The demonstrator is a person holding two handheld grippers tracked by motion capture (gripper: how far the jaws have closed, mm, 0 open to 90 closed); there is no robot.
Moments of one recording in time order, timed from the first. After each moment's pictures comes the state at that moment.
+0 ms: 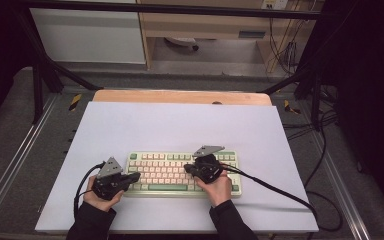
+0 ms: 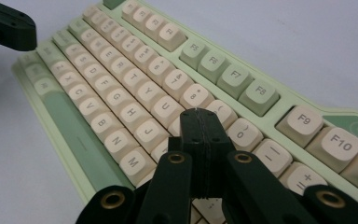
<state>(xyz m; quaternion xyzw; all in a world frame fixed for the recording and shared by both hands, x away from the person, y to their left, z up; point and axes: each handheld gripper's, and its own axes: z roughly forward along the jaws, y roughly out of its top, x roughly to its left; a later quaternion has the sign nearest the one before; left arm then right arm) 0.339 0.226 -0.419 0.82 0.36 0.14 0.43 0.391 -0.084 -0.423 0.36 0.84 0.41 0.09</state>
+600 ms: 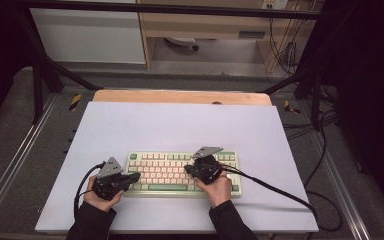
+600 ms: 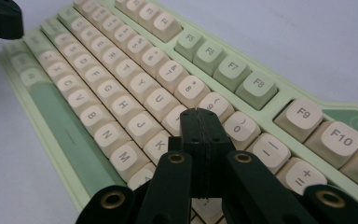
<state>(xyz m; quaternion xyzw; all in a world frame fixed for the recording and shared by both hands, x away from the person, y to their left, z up) 0.340 0.225 -0.419 0.82 0.36 0.14 0.43 0.389 -0.084 -0.425 0.35 0.84 0.40 0.10</state>
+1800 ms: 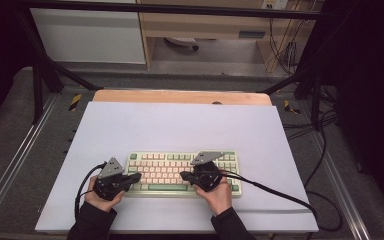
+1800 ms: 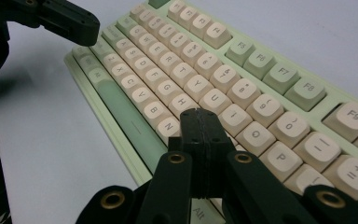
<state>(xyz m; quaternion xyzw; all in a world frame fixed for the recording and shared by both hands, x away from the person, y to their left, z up) 0.339 0.223 -0.420 0.82 0.35 0.14 0.43 0.367 -0.080 -0.416 0.33 0.84 0.43 0.07</state>
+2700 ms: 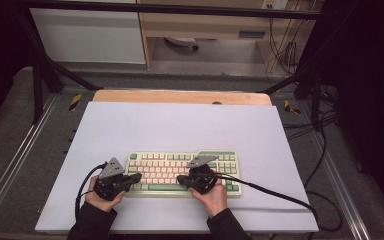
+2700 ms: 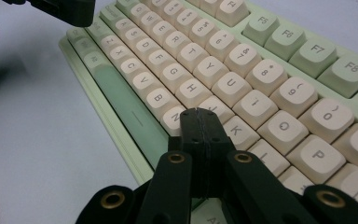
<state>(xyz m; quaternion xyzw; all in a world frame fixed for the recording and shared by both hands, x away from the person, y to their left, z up) 0.339 0.222 -0.420 0.82 0.35 0.14 0.43 0.368 -0.070 -0.434 0.32 0.85 0.42 0.05</state>
